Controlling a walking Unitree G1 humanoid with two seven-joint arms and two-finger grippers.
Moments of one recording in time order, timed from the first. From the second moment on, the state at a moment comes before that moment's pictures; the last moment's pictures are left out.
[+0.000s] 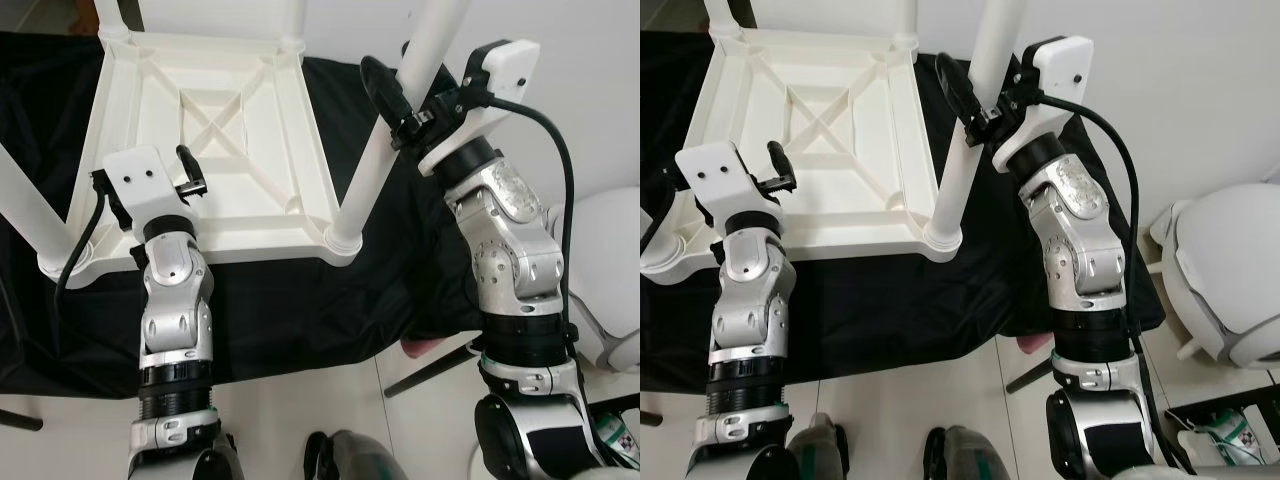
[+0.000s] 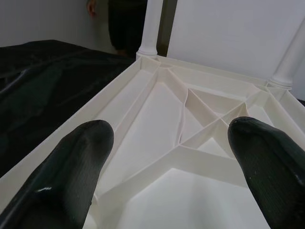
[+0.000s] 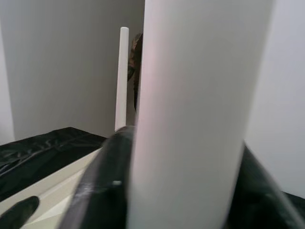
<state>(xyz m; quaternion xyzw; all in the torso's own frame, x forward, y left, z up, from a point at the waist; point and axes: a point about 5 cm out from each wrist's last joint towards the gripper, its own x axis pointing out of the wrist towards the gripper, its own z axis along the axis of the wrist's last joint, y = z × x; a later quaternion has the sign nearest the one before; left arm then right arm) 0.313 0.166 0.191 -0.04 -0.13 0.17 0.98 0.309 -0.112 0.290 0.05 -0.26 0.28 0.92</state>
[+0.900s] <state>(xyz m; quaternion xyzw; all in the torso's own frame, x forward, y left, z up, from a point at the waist) 0.327 0.166 0.187 -0.02 -0.15 0.15 0.98 0.308 -0.130 0.288 0.06 -0.25 0.24 0.94</state>
